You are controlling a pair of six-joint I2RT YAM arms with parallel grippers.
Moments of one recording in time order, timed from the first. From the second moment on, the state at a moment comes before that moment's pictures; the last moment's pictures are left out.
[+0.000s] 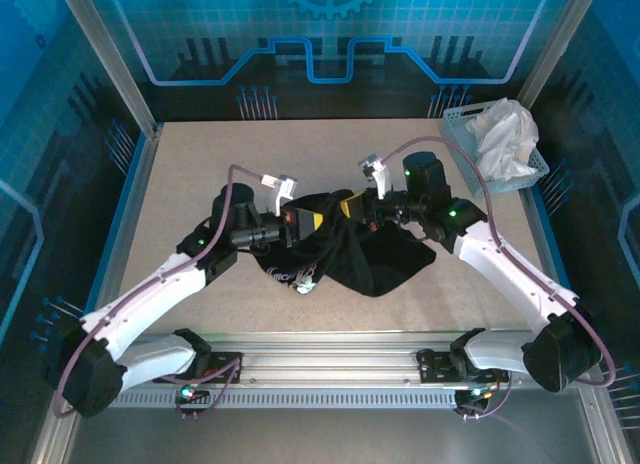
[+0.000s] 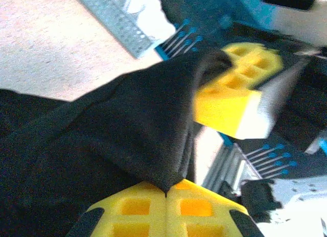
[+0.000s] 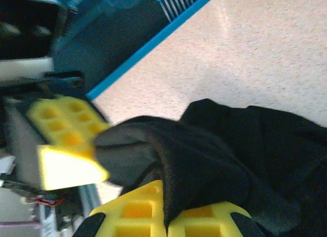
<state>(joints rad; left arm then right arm) -0.53 1.09 0.81 0.00 0.56 -0.59 0.51 1.26 1.11 -0.37 -0.56 0.15</state>
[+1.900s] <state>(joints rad) -0.48 1.03 0.75 0.12 0.51 -0.83 0.78 1.18 1.09 -0.47 -0.17 -0.29</state>
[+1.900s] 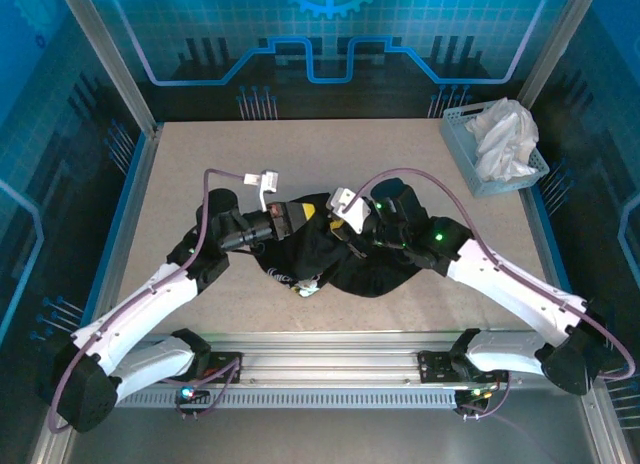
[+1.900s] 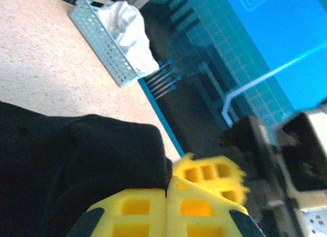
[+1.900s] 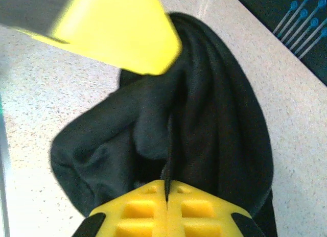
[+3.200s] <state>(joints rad) -0.69 1.00 0.77 -0.16 0.14 -0.47 0.52 1.30 1.14 -0.26 -0.77 0.18</state>
